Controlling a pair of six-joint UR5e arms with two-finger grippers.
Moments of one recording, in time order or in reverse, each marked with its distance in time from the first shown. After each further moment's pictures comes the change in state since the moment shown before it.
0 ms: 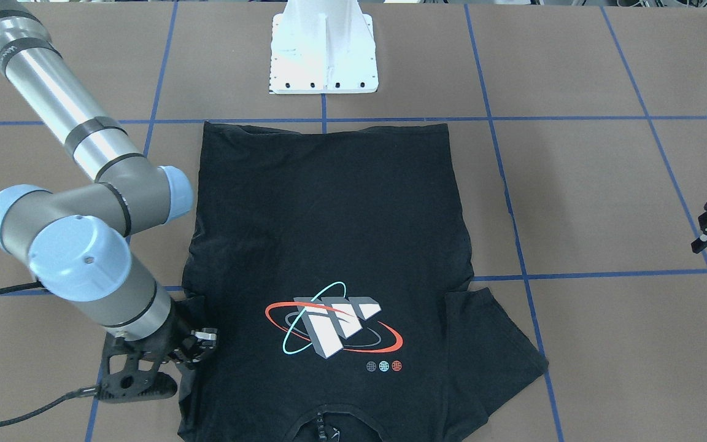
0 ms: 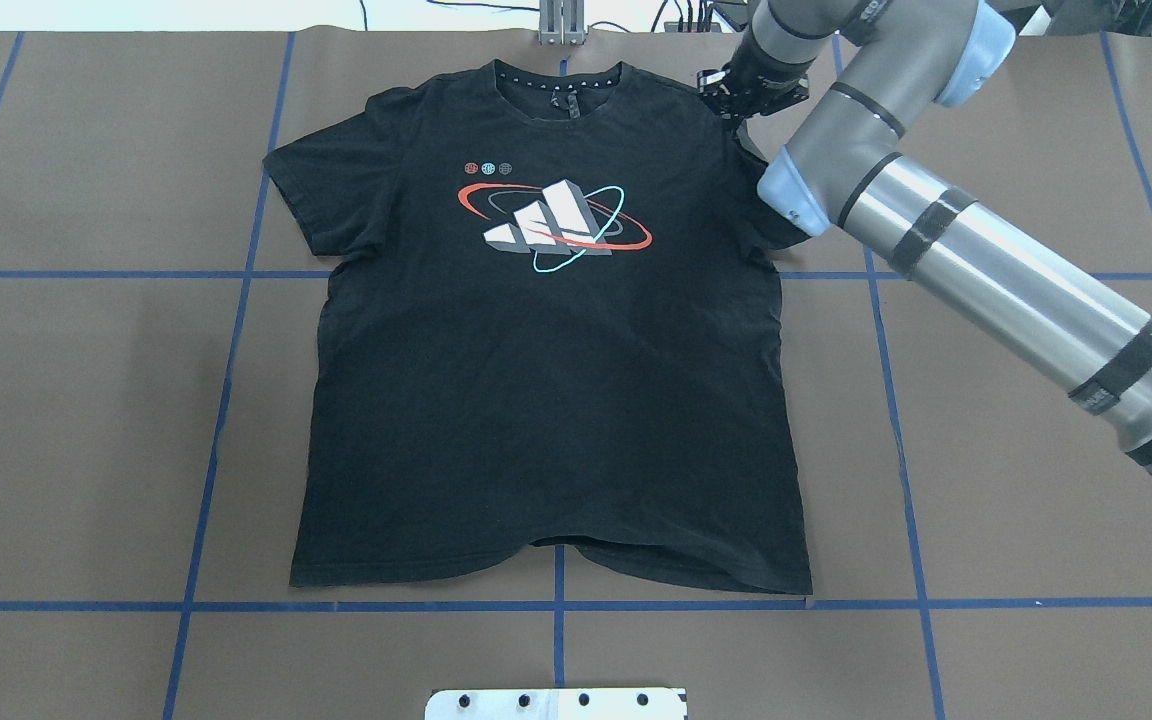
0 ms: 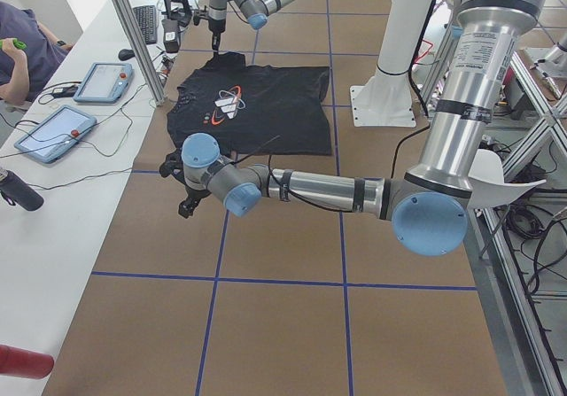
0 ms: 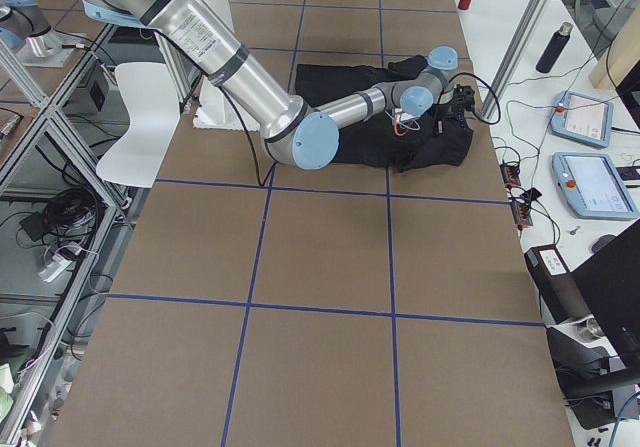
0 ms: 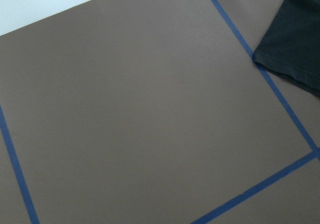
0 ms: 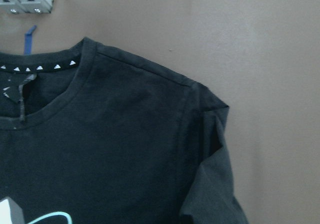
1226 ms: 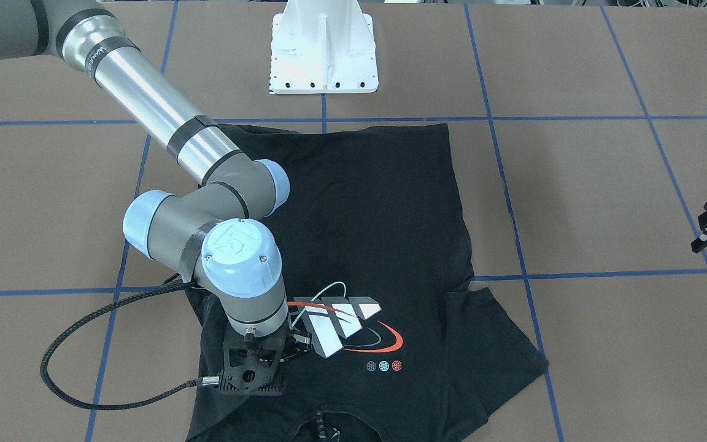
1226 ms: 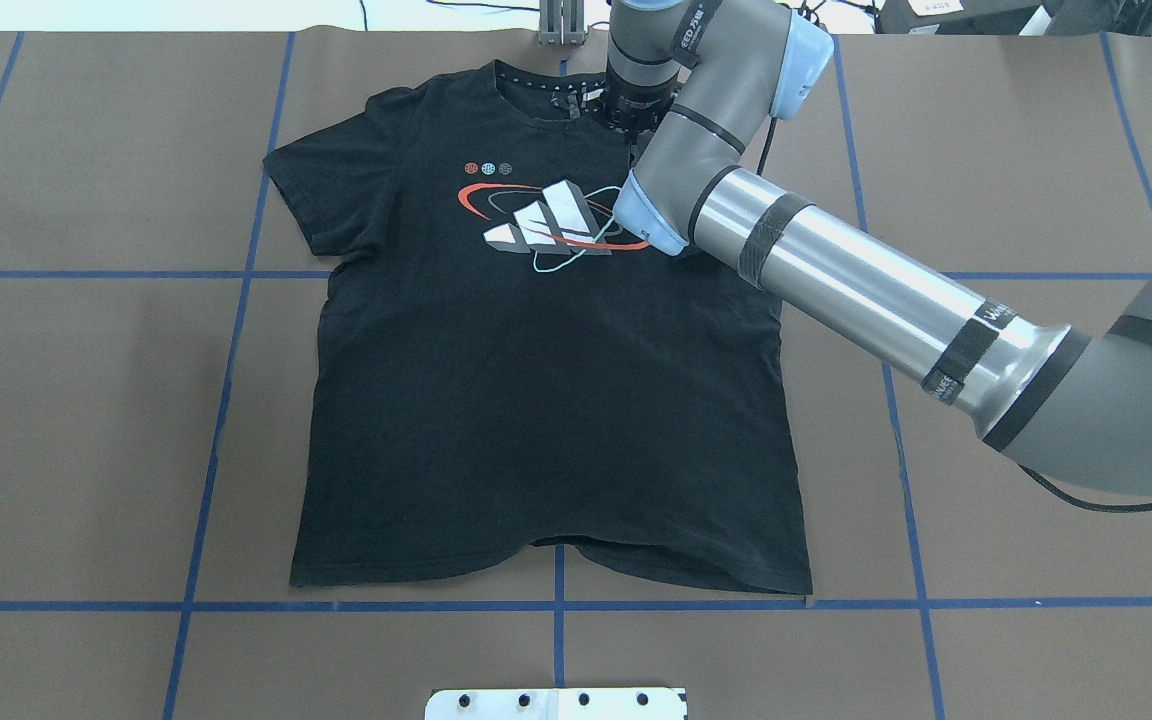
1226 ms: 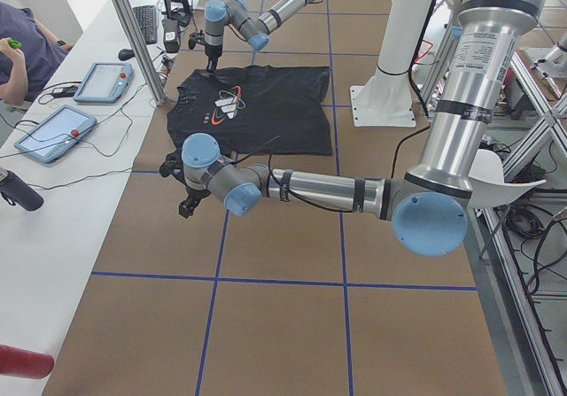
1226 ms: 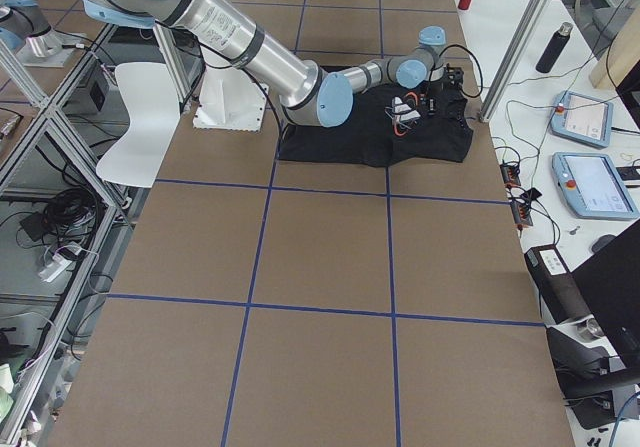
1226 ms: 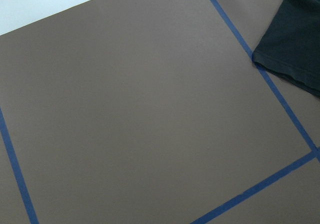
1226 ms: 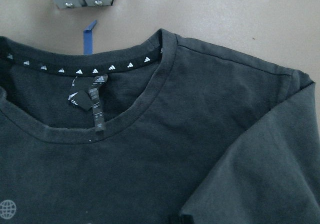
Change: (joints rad) left arm 0.000 0.000 0.000 0.000 -0.002 0.000; right arm -0.096 0.222 -0.257 0.003 -0.119 0.118
